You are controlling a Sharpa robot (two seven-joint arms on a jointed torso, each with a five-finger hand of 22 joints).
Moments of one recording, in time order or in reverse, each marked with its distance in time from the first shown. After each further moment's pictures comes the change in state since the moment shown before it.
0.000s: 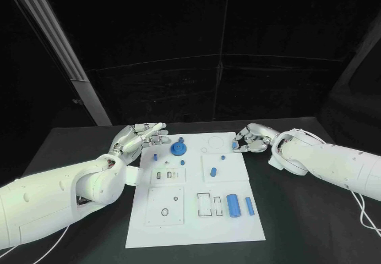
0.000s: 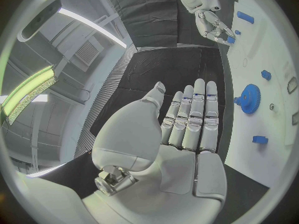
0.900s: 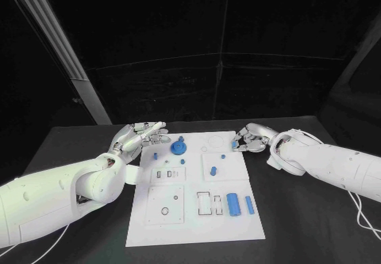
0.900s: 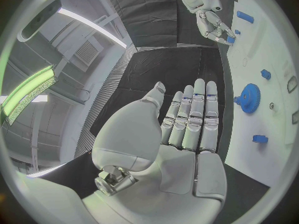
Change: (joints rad) left arm 0.000 -0.001 0.000 -0.001 0.000 0.000 -0.002; left_hand 0.000 0.000 0.000 0.000 0.000 0.000 0.000 0.000 0.000 0.000 0.000 0.000 0.000 0.000 0.000 0.000 0.001 0.000 0.000 0.000 0.000 -0.001; right arm -0.010 0.015 0.000 -0.012 -0.005 -0.024 -0.004; right_hand 0.002 0.038 0.056 -0.011 -0.030 0.065 -0.014 0.026 -0.002 0.016 -0.020 0.015 0.000 0.000 -0.022 0.004 0.000 0.000 0.002 -0.013 0.004 0.000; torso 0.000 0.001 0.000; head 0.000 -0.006
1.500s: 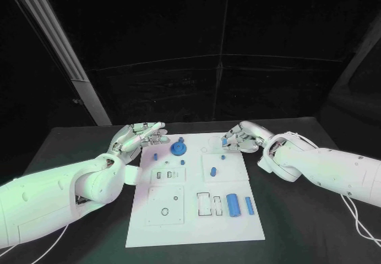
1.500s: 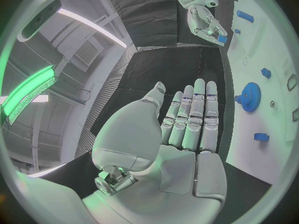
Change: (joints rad) left arm 0.001 -0.006 0.000 -0.001 0.000 0.000 -0.001; left_hand 0.000 0.000 0.003 -0.003 0.000 0.000 0.000 0.000 0.000 0.000 0.000 0.000 0.000 0.000 0.000 0.000 0.001 0.000 0.000 0.000 0.000 -0.001; right arm 0.009 -0.041 0.001 0.229 0.037 -0.143 -0.060; right_hand -0.009 0.009 0.015 0.003 -0.006 0.002 0.002 0.001 0.000 -0.001 -0.001 0.006 -0.001 0.002 -0.002 0.005 0.000 0.000 0.000 -0.007 0.005 0.000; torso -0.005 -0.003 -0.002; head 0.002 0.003
